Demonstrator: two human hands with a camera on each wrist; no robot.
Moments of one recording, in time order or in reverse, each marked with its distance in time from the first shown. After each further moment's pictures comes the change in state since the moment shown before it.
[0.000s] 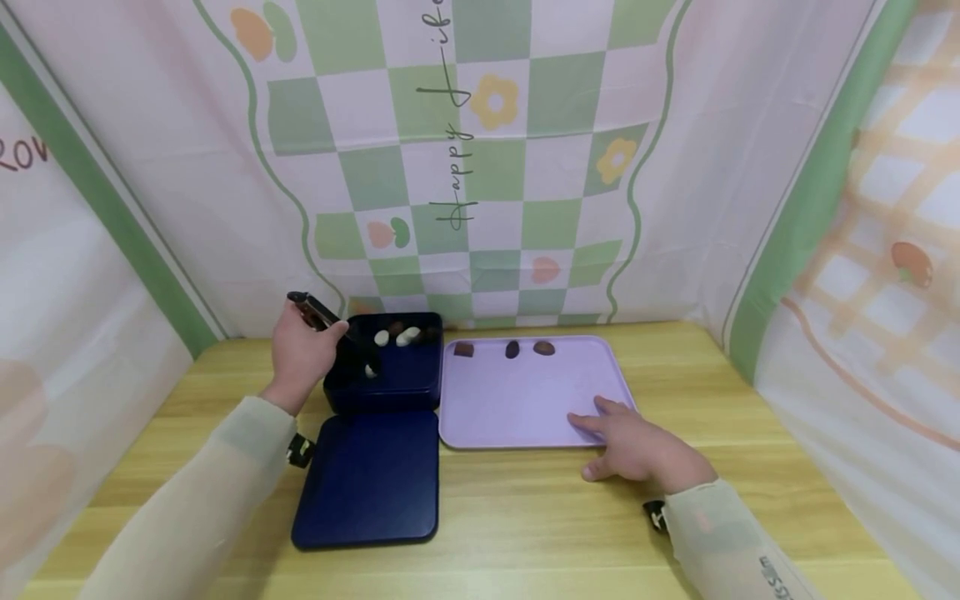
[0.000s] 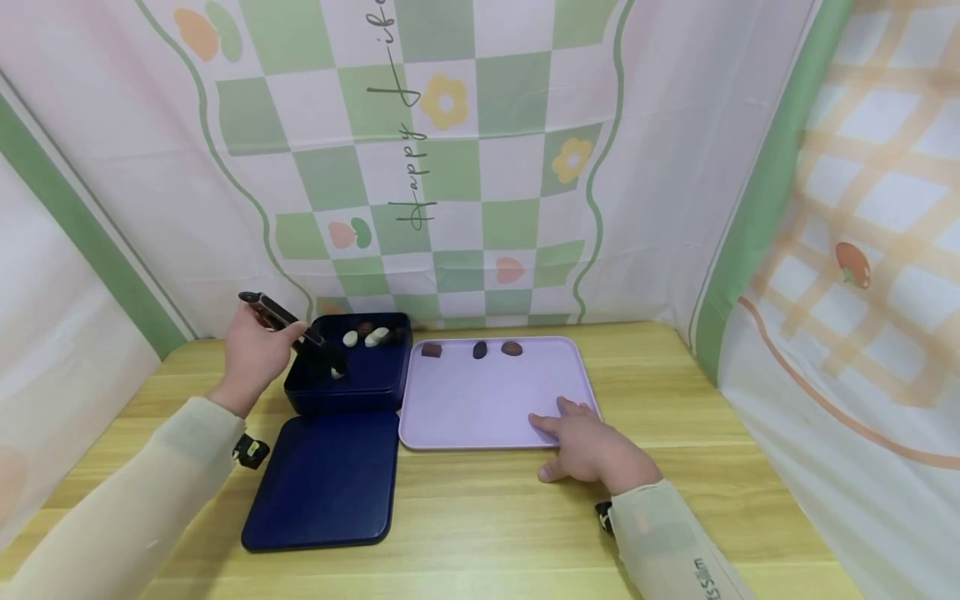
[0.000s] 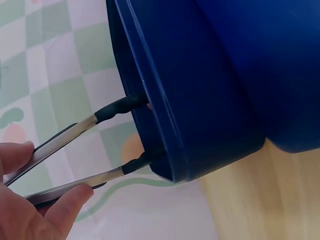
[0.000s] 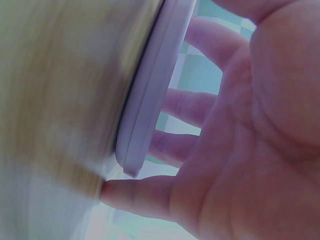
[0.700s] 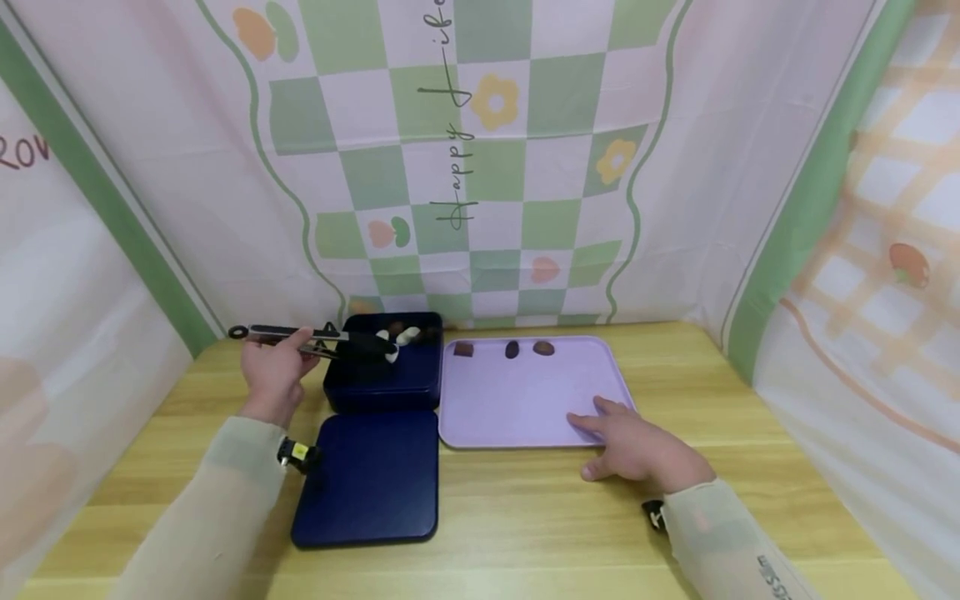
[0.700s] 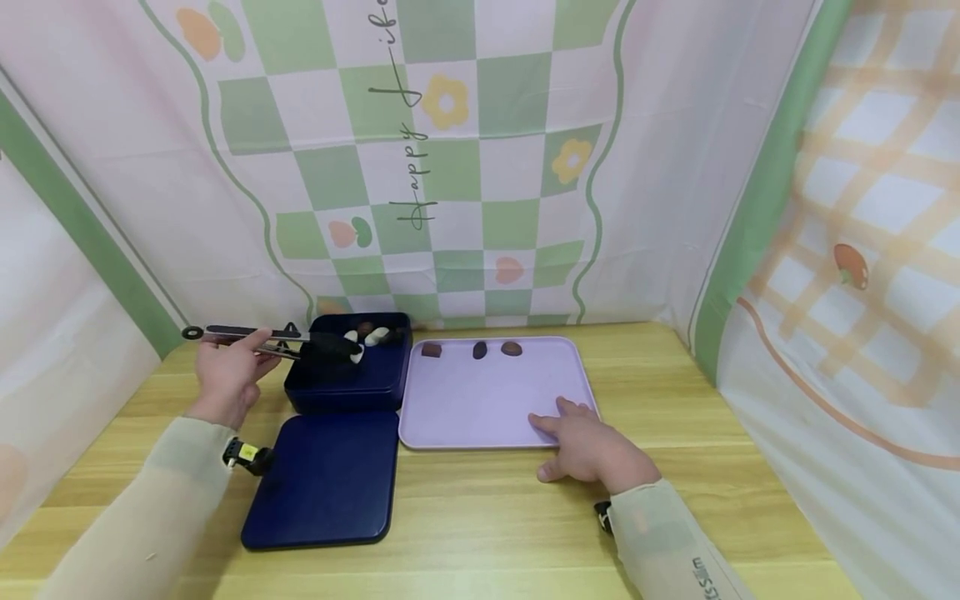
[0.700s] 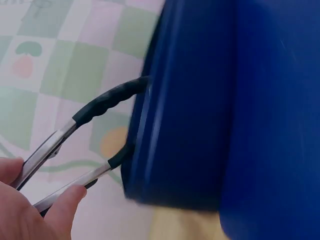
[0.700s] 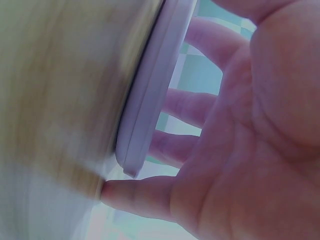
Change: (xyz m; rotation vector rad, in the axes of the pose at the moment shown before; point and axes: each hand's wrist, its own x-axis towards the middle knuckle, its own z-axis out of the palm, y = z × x) left_hand 0.002 -0.030 -0.006 -0.881 0.220 -0.485; right_hand 0.000 0.000 0.002 -0.015 0.008 -0.007
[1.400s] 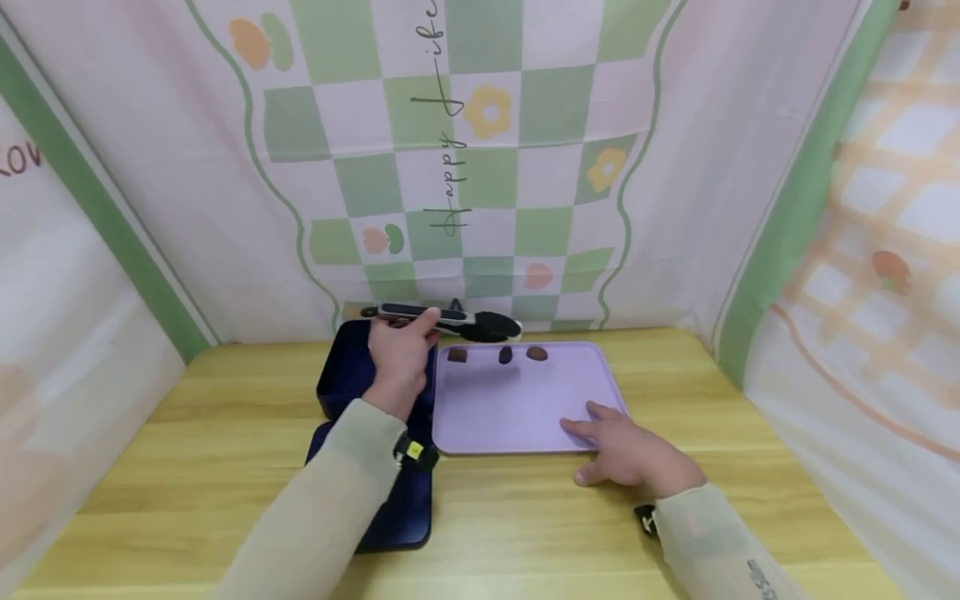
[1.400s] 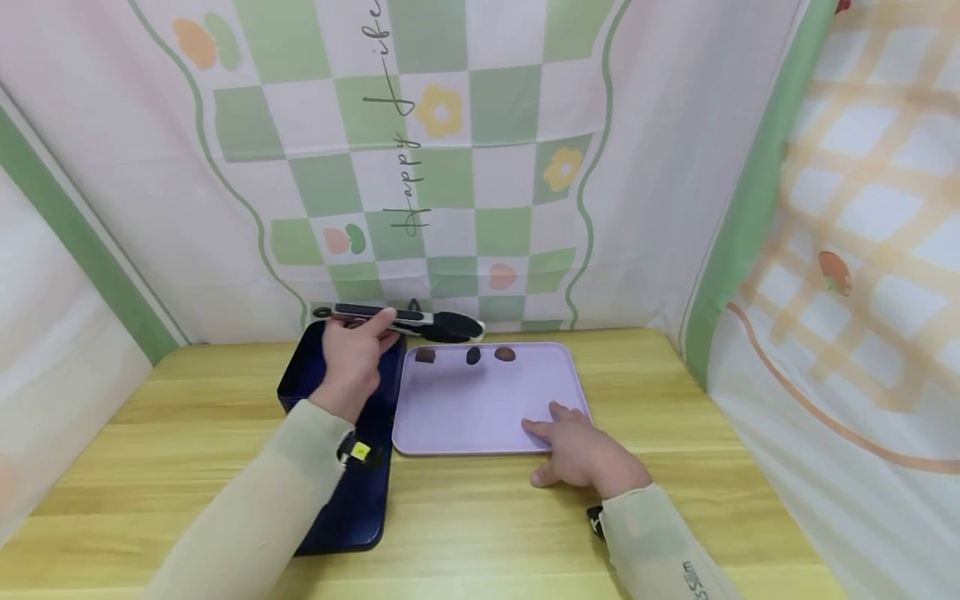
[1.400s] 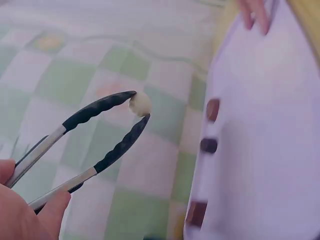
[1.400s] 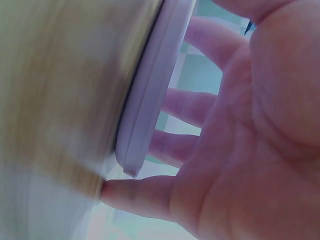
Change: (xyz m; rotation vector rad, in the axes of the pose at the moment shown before) left_hand -0.093 -0.039 0.144 -0.068 -0.225 0.062; right_hand -0.003 0.000 -0.002 0.003 0.005 -0.003
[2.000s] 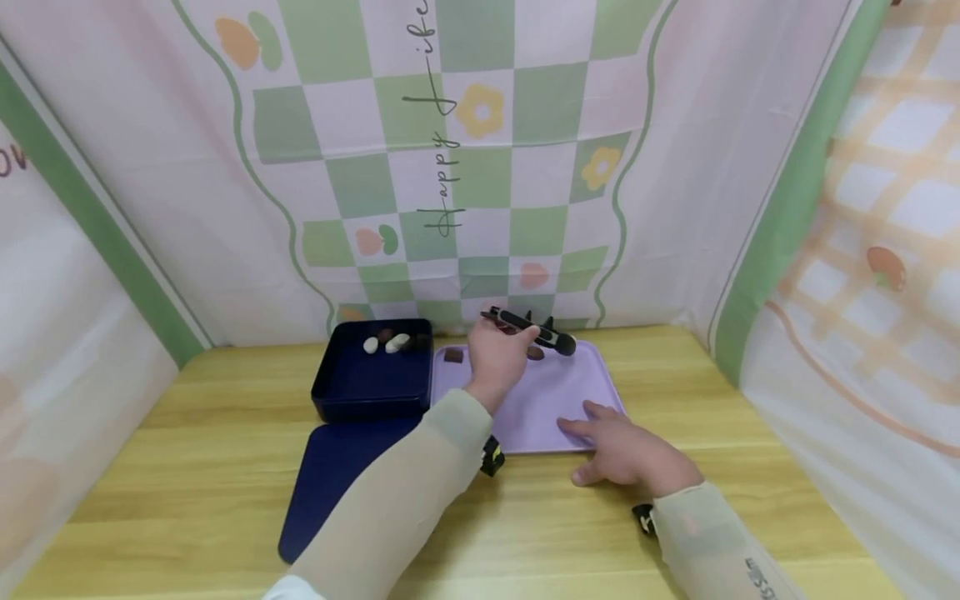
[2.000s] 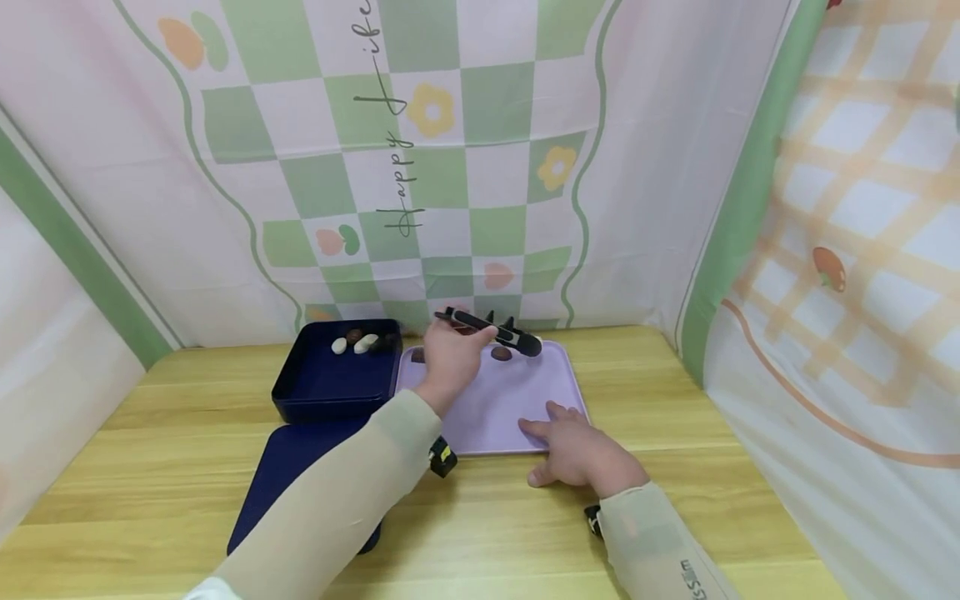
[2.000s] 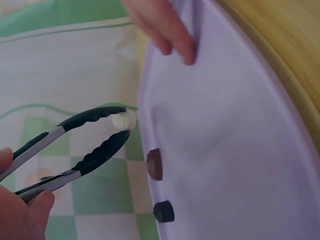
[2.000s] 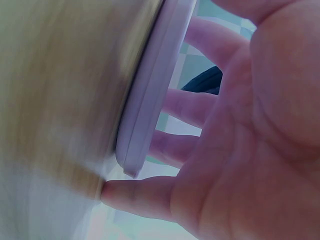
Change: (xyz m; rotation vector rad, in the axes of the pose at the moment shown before) left_hand -0.036 -0.065 0.093 0.525 -0.232 0.184; right_hand 0.003 0.000 -0.002 0.006 -0.008 0.009
